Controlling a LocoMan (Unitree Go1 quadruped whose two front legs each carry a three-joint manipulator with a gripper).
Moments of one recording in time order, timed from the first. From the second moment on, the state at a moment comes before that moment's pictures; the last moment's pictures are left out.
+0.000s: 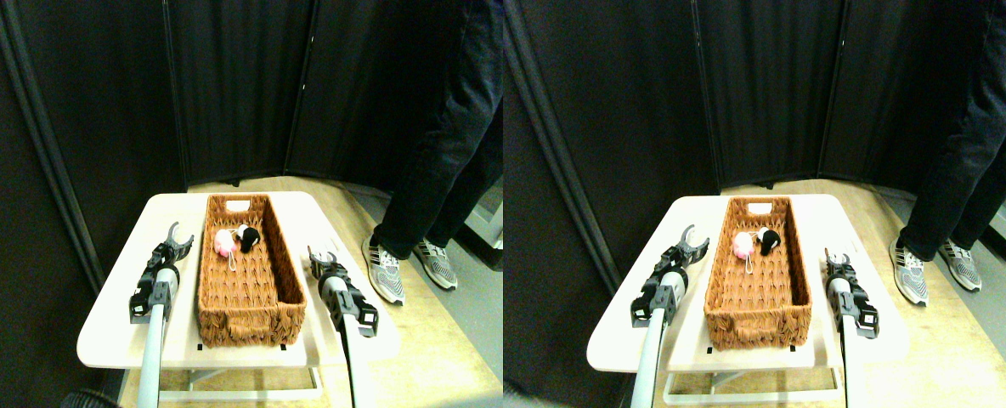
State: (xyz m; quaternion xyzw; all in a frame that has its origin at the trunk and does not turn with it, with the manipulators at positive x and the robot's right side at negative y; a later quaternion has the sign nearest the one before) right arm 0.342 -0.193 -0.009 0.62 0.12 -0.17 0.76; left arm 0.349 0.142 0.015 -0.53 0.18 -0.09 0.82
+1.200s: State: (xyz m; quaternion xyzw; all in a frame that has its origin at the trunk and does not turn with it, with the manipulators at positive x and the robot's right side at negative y) right arm 0.375 -0.051 0.093 0.55 0.14 0.06 0.82; left arm 0.340 0.171 0.019 -0.50 0.15 -0.09 0.85
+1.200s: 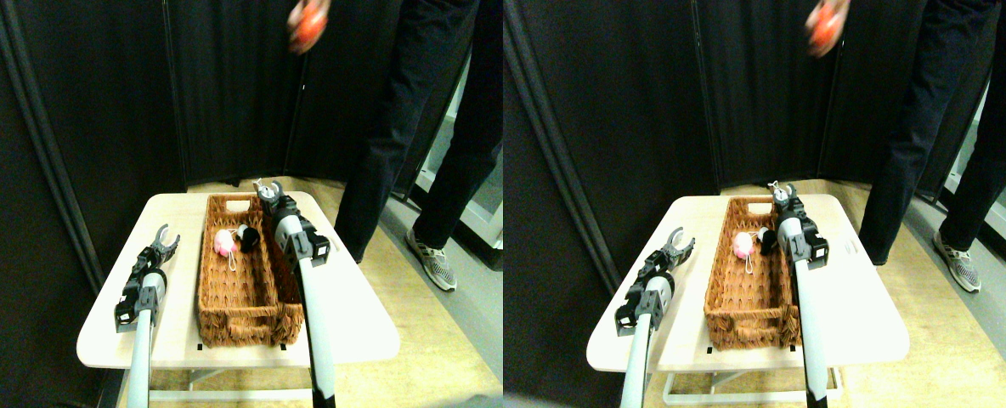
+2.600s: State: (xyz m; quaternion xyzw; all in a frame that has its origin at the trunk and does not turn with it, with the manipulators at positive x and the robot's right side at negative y) right arm 0.361 -0.162 0.111 0.54 0.01 -0.04 0.84; left arm 0.337 0.171 0.022 -0.49 0.15 -0.11 0.85
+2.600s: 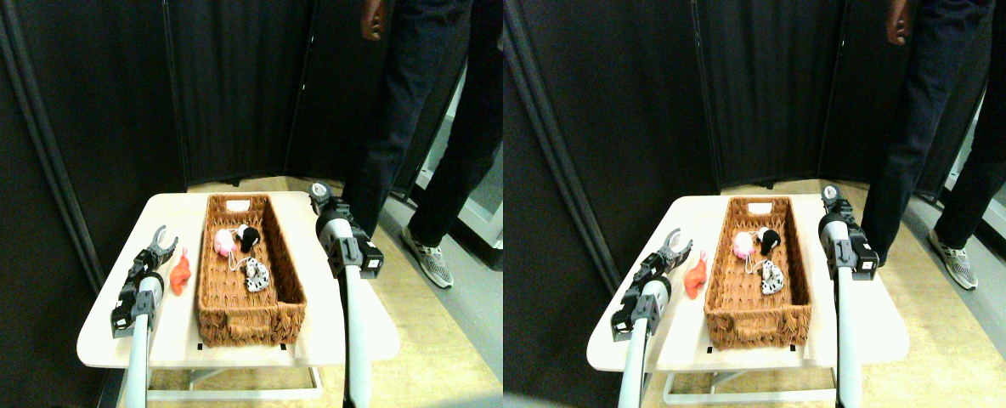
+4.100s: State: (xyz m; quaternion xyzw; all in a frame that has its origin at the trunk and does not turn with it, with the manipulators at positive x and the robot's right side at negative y) right arm 0.343 -0.183 0.017 0.60 0.00 -0.18 0.78; left arm 0.306 0.142 0.004 -0.53 0.20 -0.06 0.82
